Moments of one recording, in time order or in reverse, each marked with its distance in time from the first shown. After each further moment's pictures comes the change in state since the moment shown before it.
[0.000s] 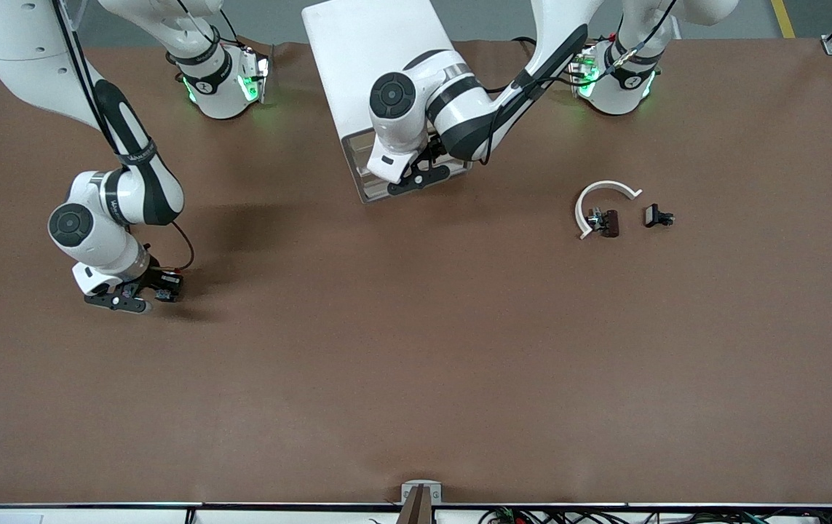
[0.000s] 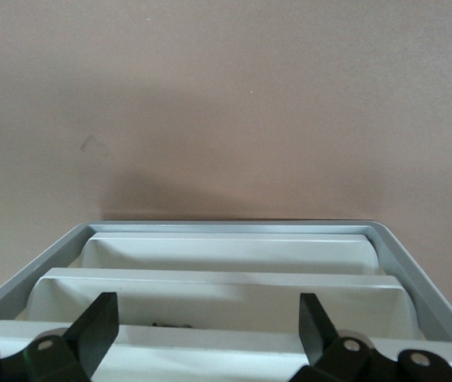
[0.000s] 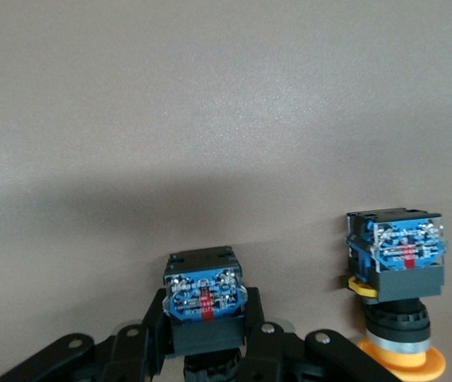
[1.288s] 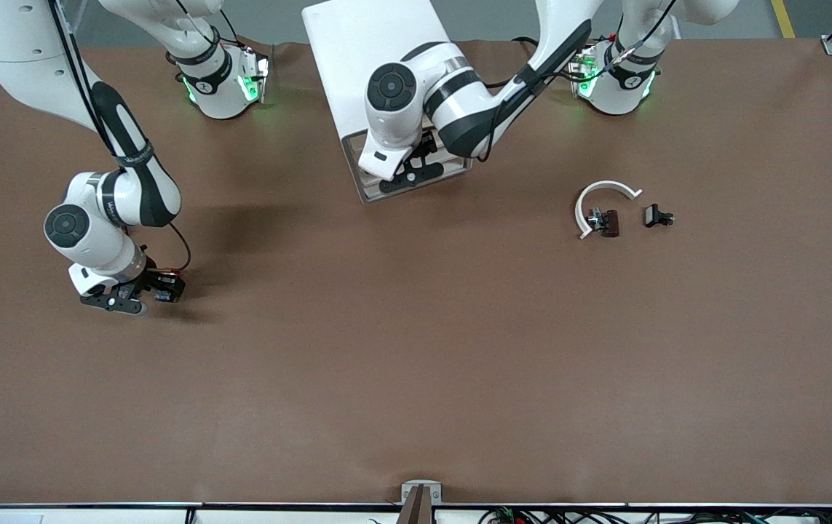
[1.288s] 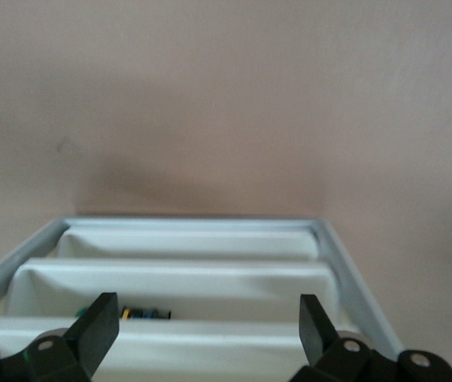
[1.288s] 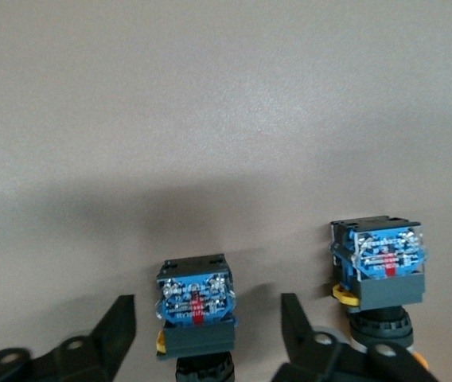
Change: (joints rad) left arm 0.050 0.001 -0.016 0.075 -0.026 0.001 0.003; right arm -0.016 0.000 0.000 0.012 0.000 0.003 0.000
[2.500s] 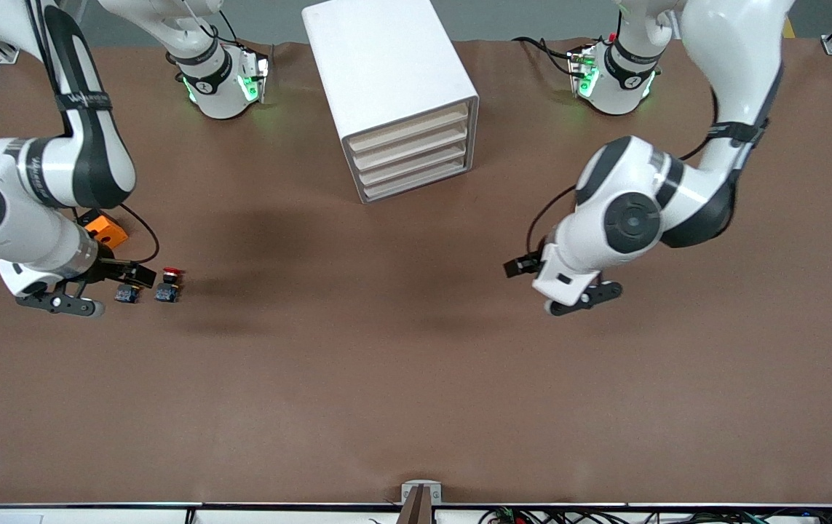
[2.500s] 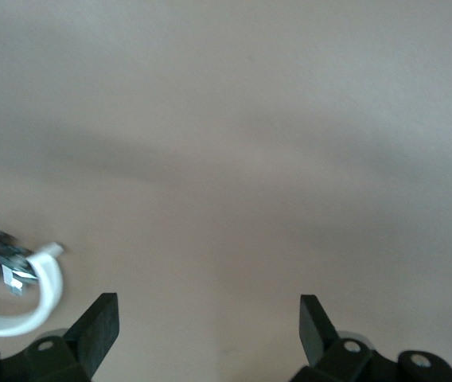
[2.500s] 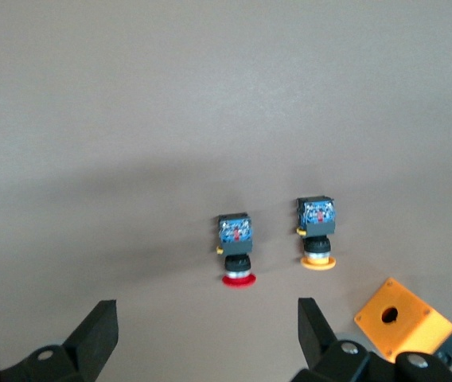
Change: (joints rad) left arm 0.551 -0.069 0.002 0.016 0.028 -0.123 0.599; right arm 0.022 -0.226 0.056 0.289 0.045 -0.614 -0.004
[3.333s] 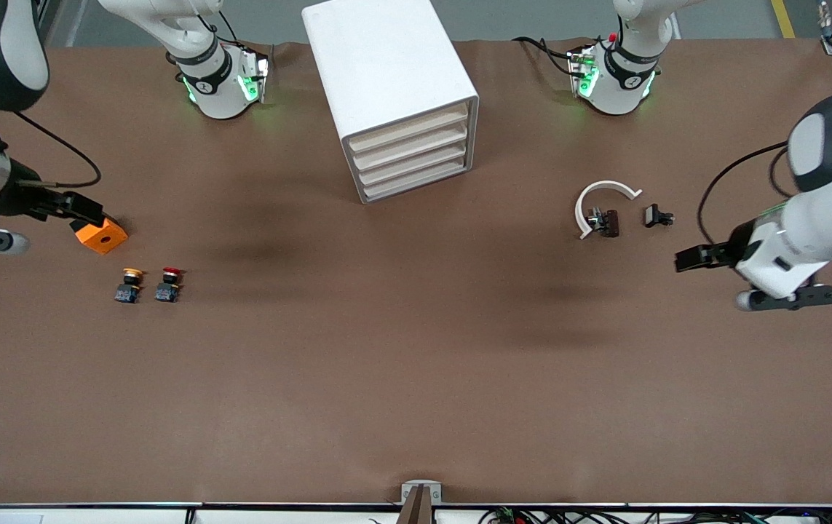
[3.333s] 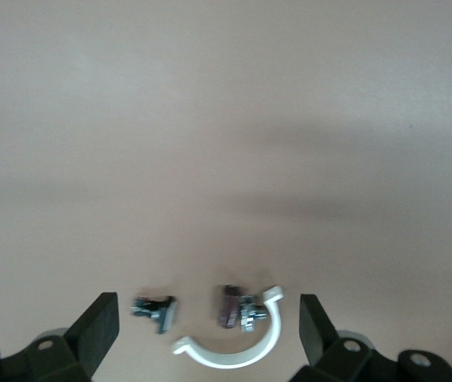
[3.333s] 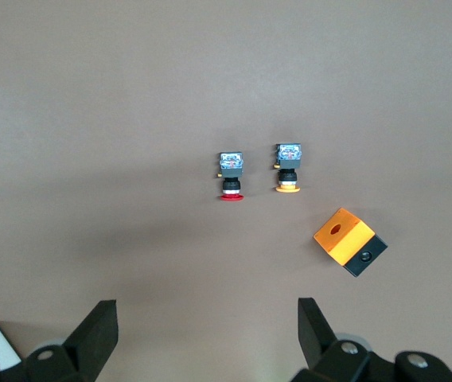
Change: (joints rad) left arm 0.407 -0.240 -0.002 -0.053 0.015 -0.125 0.593; right arm -0.001 -0.222 -0.002 0.148 0.033 -0.389 -0.099
